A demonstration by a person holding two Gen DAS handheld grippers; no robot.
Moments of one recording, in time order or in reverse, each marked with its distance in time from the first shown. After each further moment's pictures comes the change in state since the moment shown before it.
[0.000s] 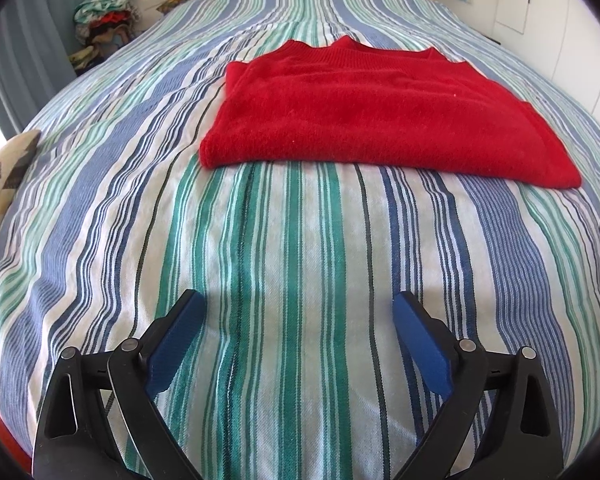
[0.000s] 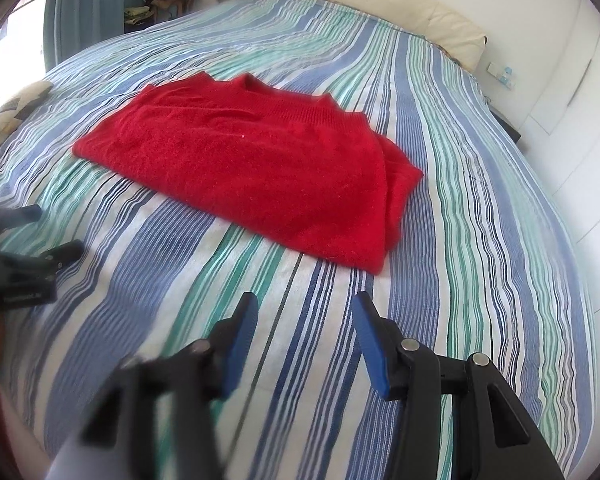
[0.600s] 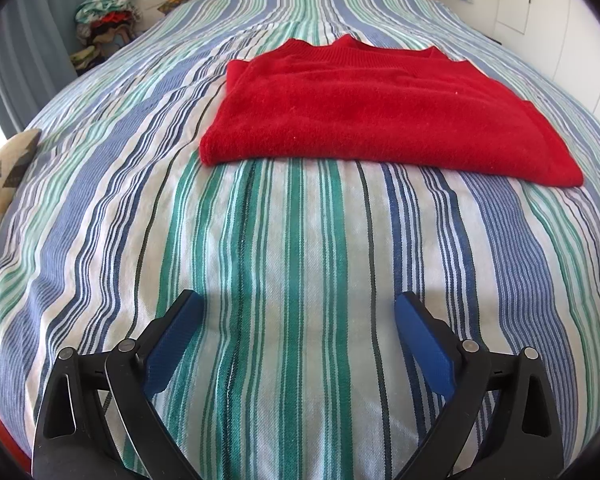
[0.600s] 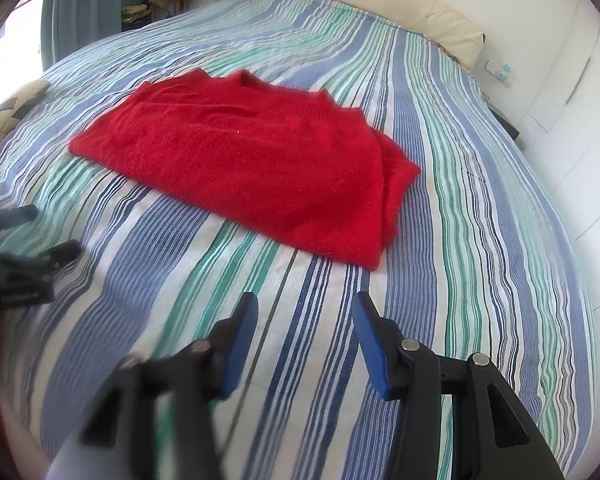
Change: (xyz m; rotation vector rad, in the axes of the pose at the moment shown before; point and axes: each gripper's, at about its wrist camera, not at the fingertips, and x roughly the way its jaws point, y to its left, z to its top) left arm 0.001 0.000 0.000 0.002 0.000 0.000; right arm 0.002 -0.003 0.000 0.002 0.010 -0.009
